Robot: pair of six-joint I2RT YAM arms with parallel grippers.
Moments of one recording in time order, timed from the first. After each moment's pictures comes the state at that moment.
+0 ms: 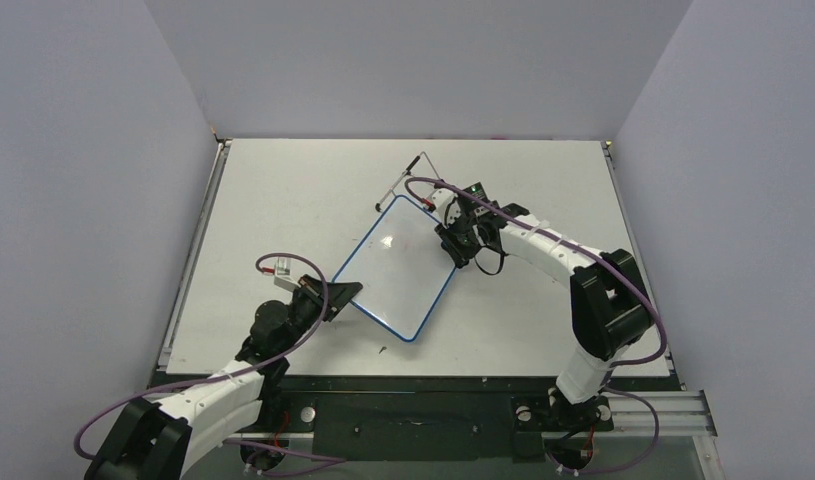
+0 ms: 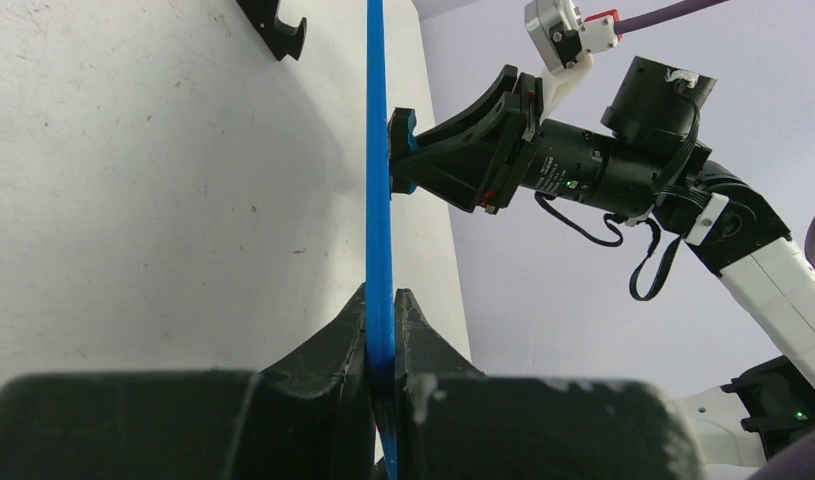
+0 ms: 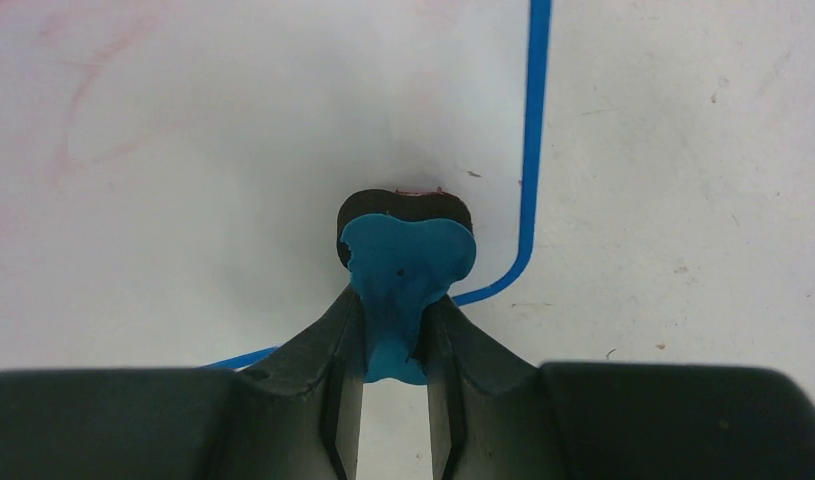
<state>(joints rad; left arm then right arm) -0.48 0.85 0.01 0.79 0.14 -1.23 0.52 1.71 1.21 -0.51 -0.13 -0.32</state>
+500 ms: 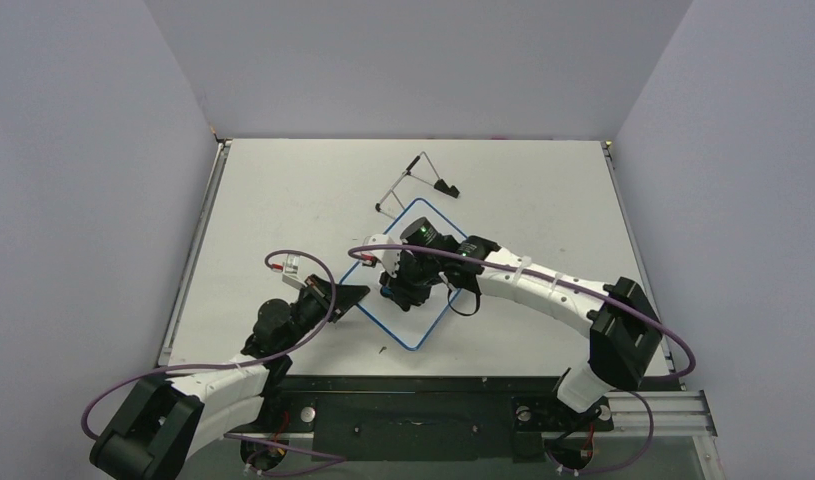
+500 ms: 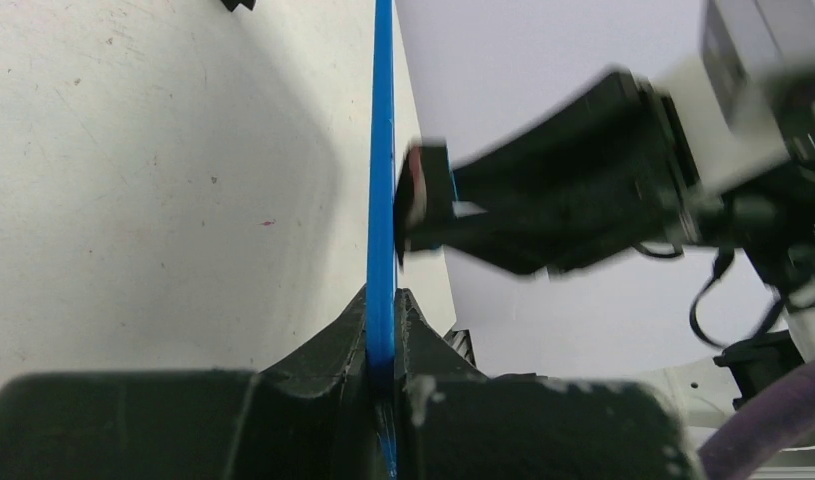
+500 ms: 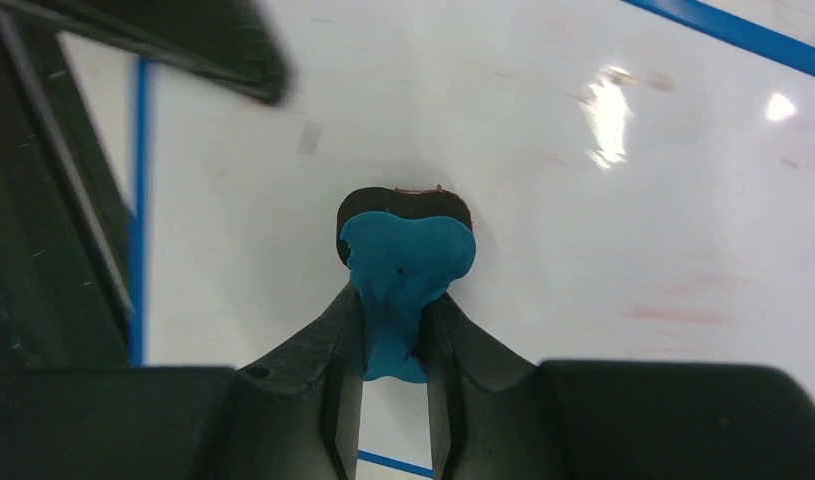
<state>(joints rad) -0.49 0.99 0.01 0.96 0.24 -1.24 0.85 1.58 1.23 -0.54 -0.29 -0.32</state>
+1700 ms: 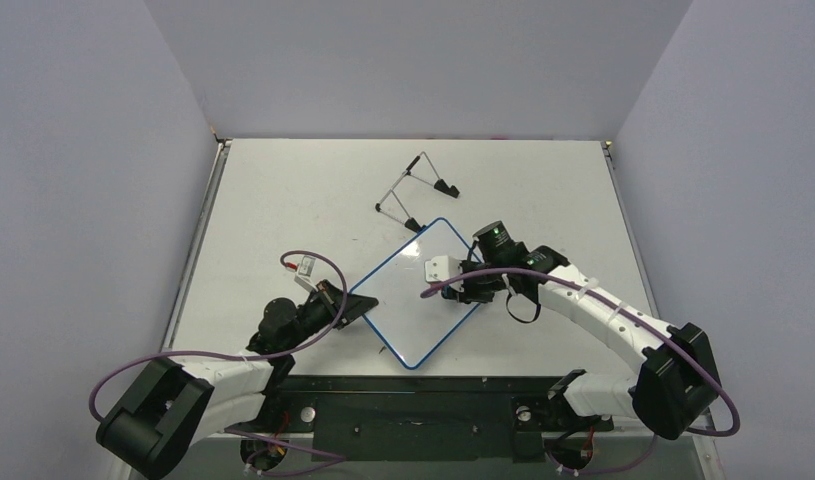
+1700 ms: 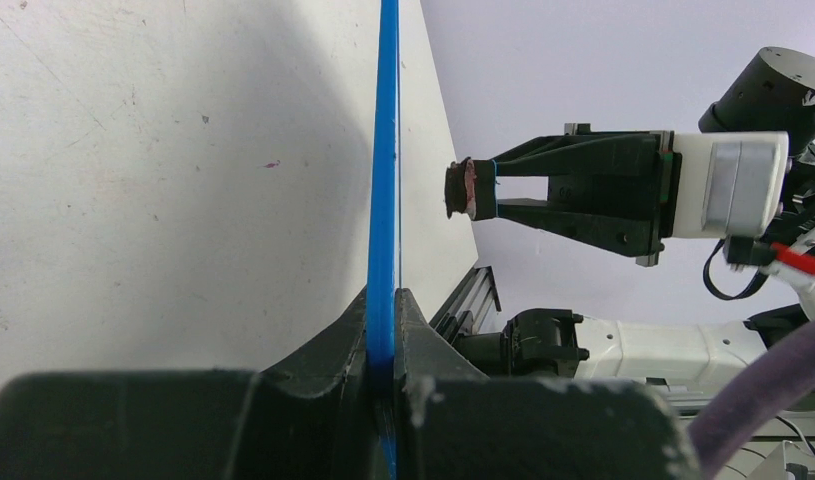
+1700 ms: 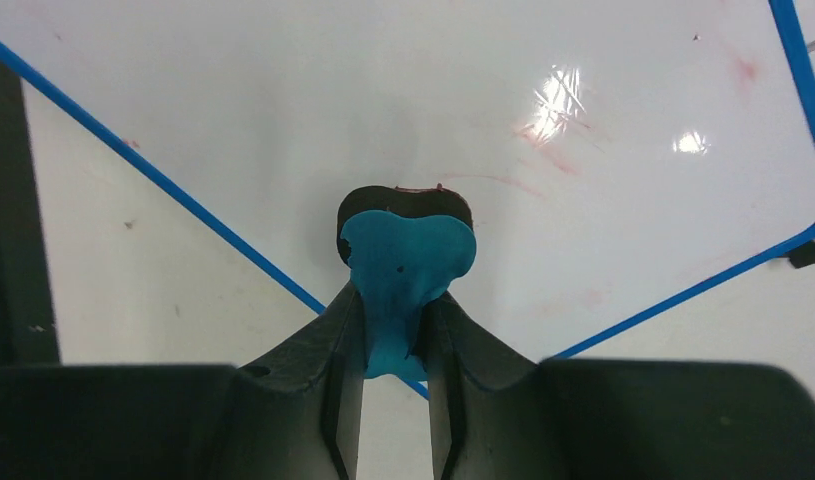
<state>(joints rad) -0.52 1.08 0.01 0.99 0.35 -1.17 0.63 1.28 0.91 -0.63 -0.41 -0.89</state>
